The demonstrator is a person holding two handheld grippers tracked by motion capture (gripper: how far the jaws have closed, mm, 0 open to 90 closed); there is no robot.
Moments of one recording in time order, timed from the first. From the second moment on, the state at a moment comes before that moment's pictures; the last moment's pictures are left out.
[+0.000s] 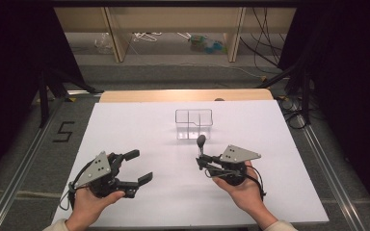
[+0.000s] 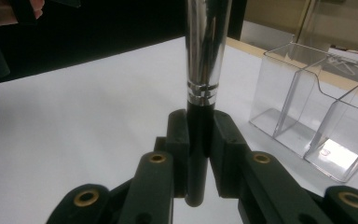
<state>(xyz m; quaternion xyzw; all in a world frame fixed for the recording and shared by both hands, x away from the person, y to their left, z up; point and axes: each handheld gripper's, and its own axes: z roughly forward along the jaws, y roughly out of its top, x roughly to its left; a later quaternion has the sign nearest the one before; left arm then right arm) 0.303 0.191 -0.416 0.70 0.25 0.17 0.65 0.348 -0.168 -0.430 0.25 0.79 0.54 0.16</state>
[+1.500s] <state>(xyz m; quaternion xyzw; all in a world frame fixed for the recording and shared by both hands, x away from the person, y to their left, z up) 0.307 0.192 -0.426 0.70 0.25 0.17 0.64 0.359 -0.182 -0.420 0.28 0.77 0.55 0.18</state>
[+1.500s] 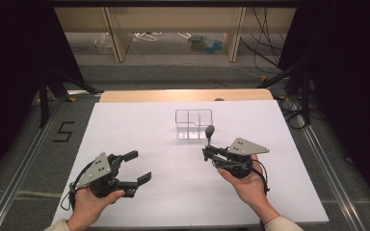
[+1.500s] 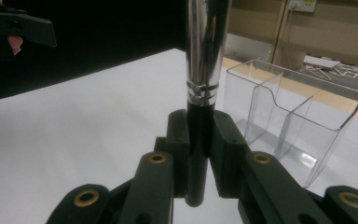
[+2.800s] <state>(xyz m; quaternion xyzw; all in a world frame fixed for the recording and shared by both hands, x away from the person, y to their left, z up) 0.308 0.191 -0.427 0.70 0.25 0.16 0.65 0.380 -0.187 -0.413 0.29 0.75 0.55 0.20</state>
